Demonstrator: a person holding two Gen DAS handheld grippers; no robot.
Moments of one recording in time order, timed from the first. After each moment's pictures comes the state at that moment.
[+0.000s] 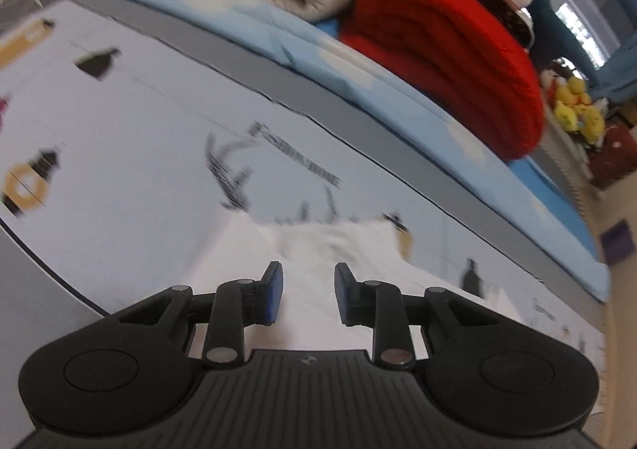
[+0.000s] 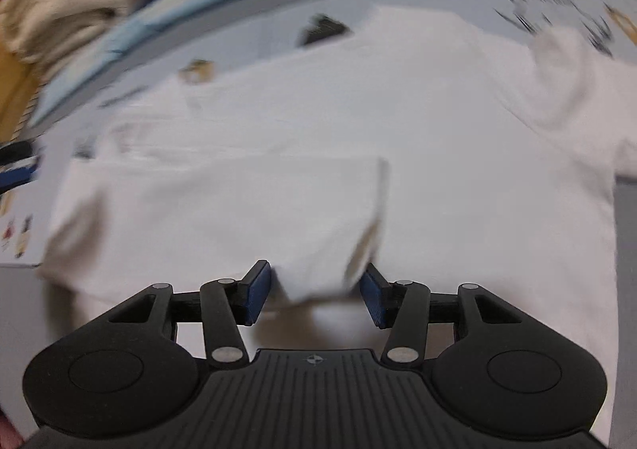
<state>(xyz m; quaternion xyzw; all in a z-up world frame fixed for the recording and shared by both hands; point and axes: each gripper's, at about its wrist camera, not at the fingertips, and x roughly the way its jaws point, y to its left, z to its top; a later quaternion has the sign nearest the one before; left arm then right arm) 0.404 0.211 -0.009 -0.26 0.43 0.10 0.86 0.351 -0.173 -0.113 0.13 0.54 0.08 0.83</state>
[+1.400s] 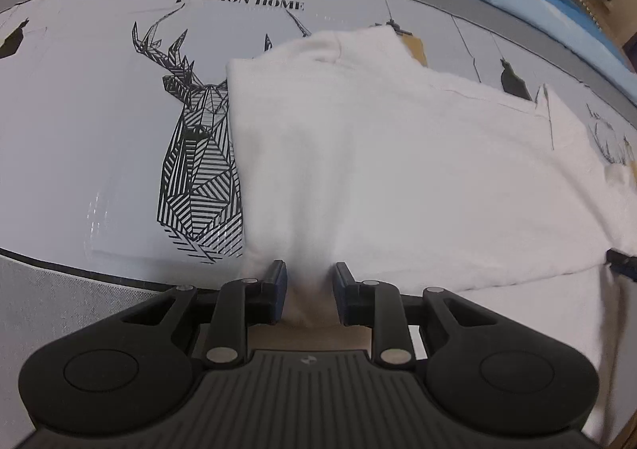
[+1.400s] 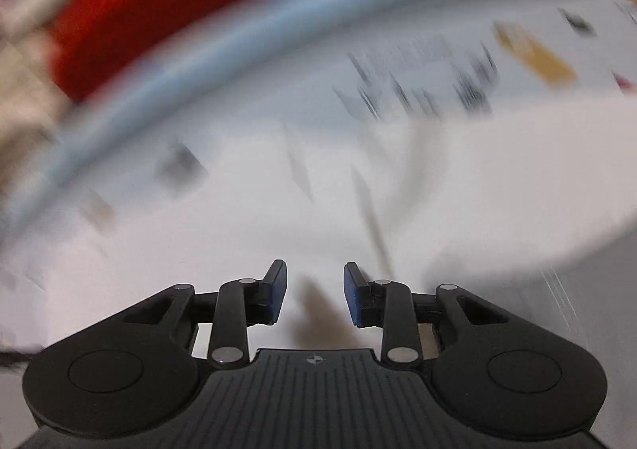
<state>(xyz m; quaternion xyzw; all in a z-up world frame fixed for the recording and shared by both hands) 0.406 0.143 -0.092 -0.08 0.59 0.02 0.80 0.388 -0.303 -0.108 0.14 0.53 -0.02 0.84</state>
